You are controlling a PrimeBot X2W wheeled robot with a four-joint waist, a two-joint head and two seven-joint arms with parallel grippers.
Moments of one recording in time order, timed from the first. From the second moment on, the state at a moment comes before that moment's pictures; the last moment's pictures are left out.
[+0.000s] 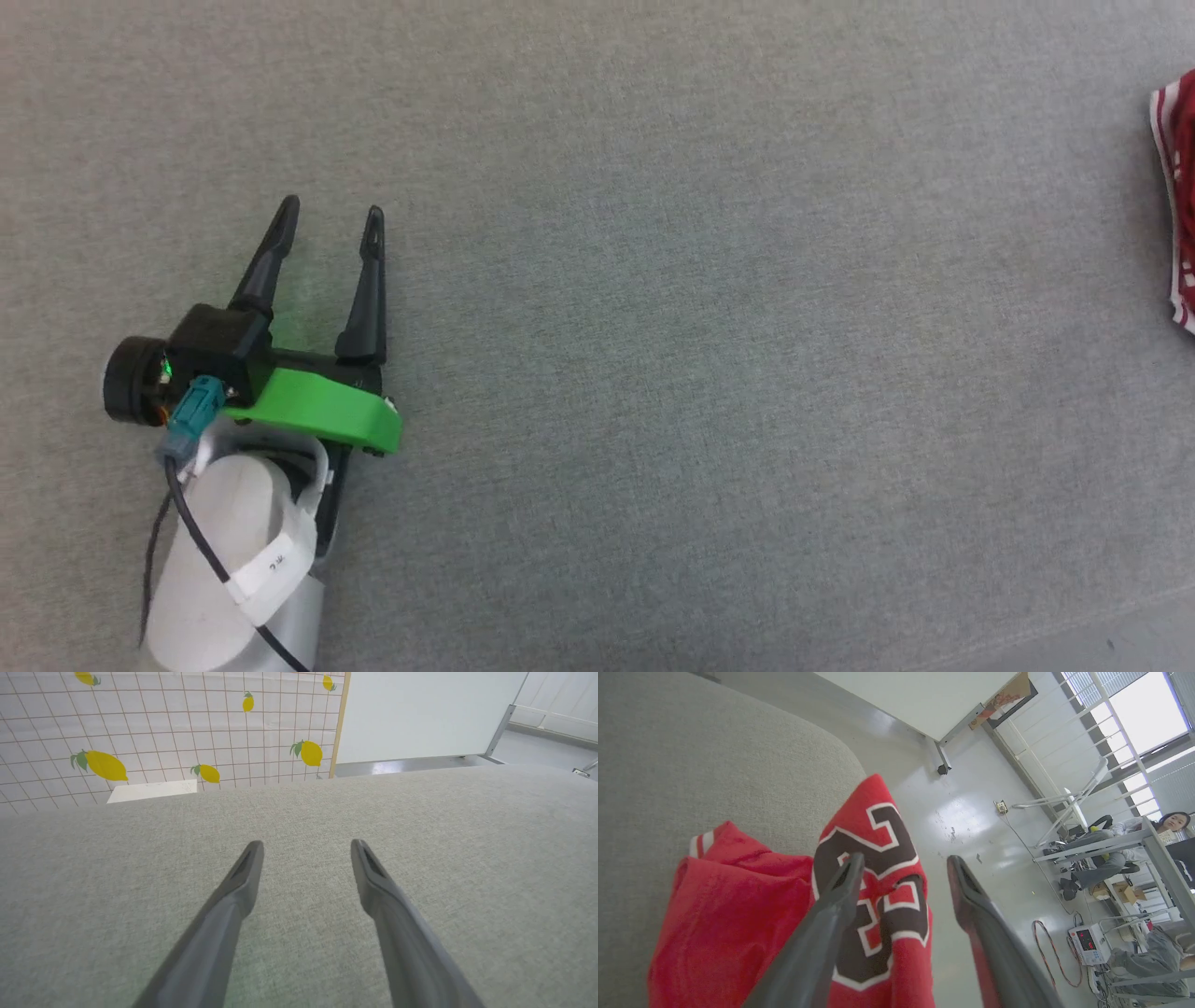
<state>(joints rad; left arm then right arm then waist) -0.36 0.17 -0.08 0.13 -0.14 -0.12 -0.22 -0.80 -0.51 -0.33 0.71 -0.34 0.13 0.03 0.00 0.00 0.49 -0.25</state>
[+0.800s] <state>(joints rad) -0.20 0.06 -0.10 0.25 -0.24 -0.11 -0.25 -0.23 -0.25 -0.28 0.20 0.06 0.13 -0.10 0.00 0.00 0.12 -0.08</state>
